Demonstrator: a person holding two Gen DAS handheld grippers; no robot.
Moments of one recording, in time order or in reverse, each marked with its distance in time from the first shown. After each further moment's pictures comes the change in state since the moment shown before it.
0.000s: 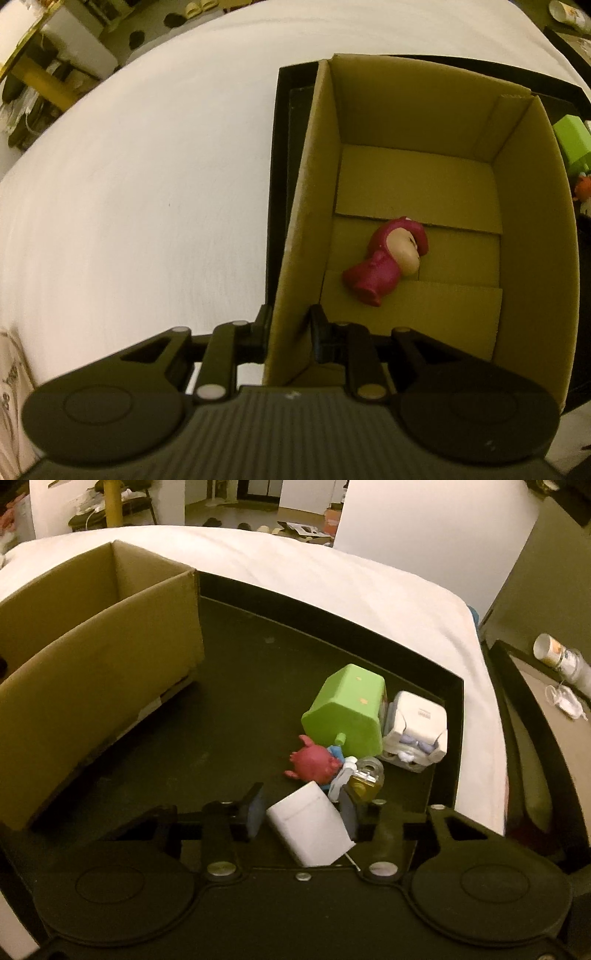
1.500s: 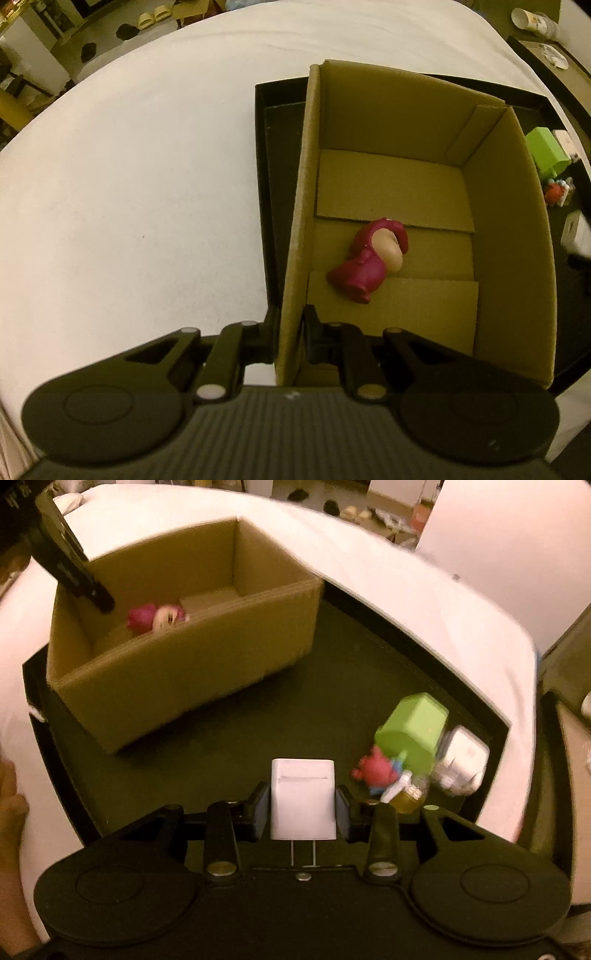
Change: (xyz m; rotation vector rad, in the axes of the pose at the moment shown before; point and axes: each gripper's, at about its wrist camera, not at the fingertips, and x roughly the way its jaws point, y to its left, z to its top) left arm 0.002 0.035 0.005 0.075 -0.024 -0.180; right arm -0.050 0.031 0.029 -0.232 0.080 0.161
